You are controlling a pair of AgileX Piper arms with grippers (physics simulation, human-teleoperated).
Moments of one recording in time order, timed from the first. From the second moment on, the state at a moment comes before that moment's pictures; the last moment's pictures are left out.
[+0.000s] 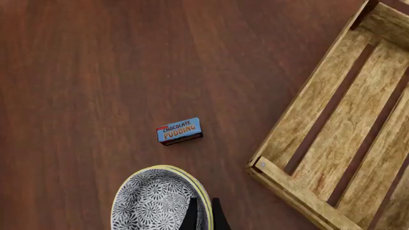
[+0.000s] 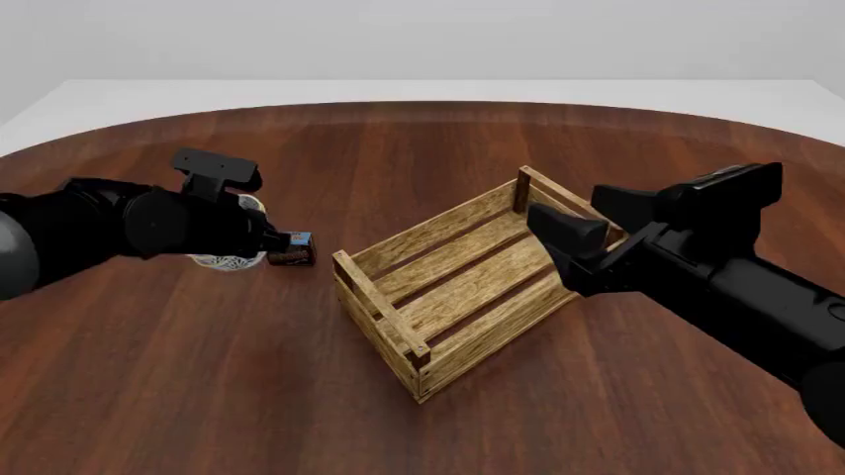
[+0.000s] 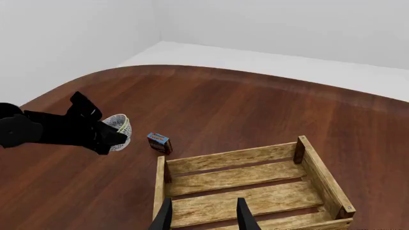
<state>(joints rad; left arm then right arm) -0.23 1.52 -1.02 0.35 0.08 0.54 0.95 -0.65 -0.07 0.11</state>
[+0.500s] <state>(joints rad) -0.30 1.56 -1.23 0.47 0.17 0.50 0.90 -0.68 0.00 0.10</state>
